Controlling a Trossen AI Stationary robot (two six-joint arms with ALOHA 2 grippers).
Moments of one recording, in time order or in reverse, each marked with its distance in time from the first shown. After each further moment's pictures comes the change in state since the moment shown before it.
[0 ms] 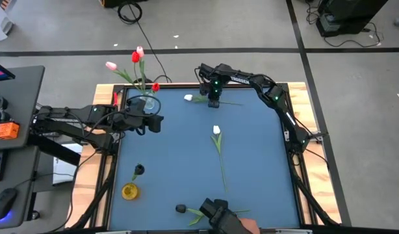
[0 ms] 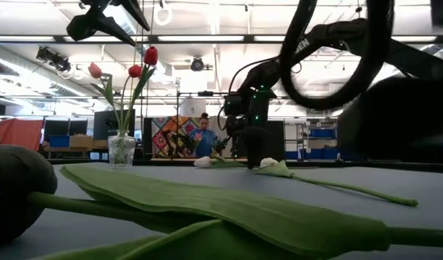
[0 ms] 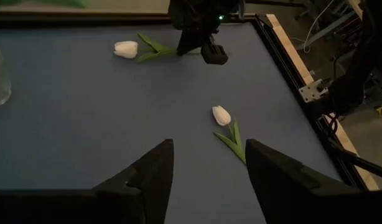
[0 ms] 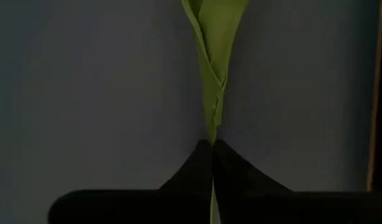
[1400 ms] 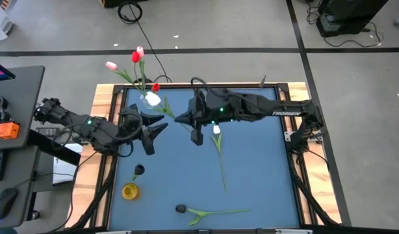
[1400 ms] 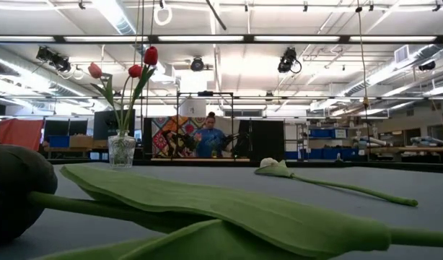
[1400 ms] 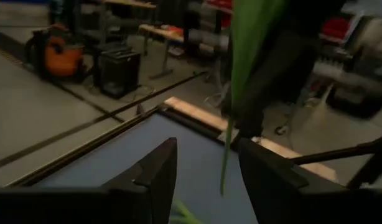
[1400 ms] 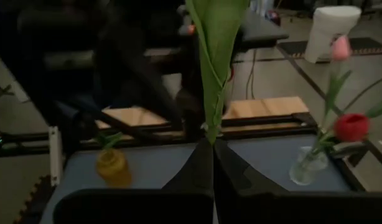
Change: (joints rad) left arm -0.366 -0.005 0.000 0.554 -0.362 0.726; right arm 0.671 -0.616 -0.006 0.519 0.248 0.613
